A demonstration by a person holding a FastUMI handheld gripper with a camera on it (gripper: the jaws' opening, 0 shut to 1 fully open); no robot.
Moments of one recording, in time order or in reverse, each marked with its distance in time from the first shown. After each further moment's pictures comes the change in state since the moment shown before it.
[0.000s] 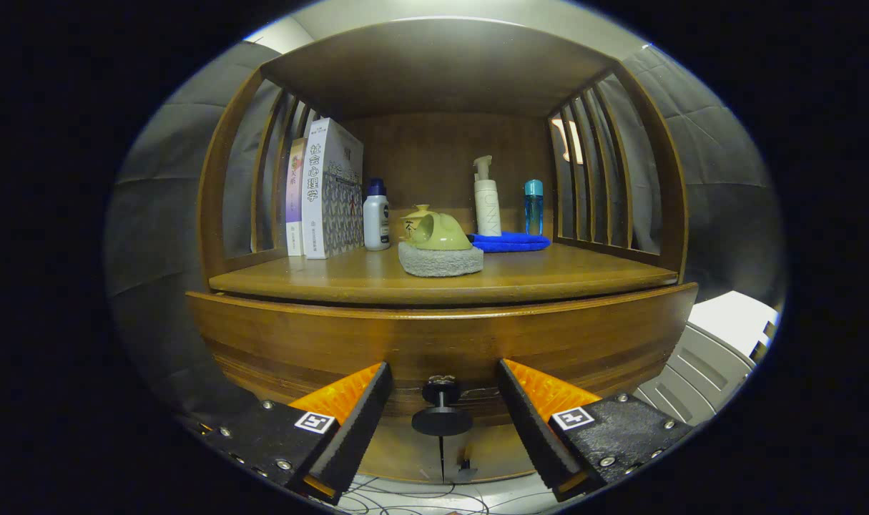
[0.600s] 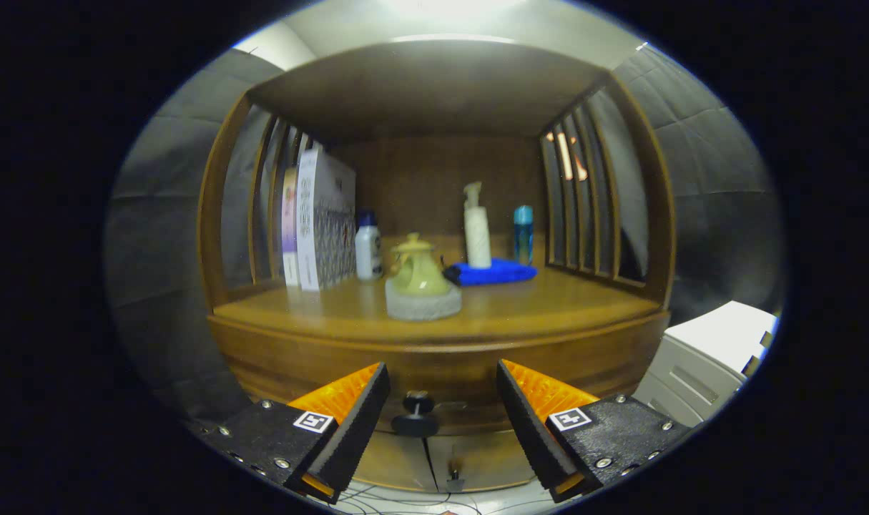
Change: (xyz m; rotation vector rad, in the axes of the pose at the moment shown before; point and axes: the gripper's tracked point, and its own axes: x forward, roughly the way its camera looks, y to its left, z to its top) arm -0.041 -0.039 0.069 0.034 -0.128 0.009
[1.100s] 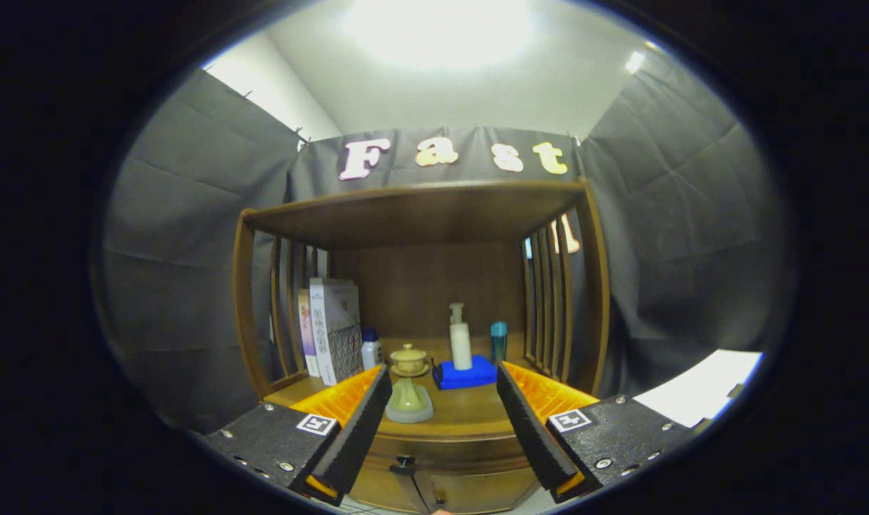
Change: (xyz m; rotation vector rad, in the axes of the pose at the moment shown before) arm -0.087 -0.025 0.176 -0.042 -0.205 0.037
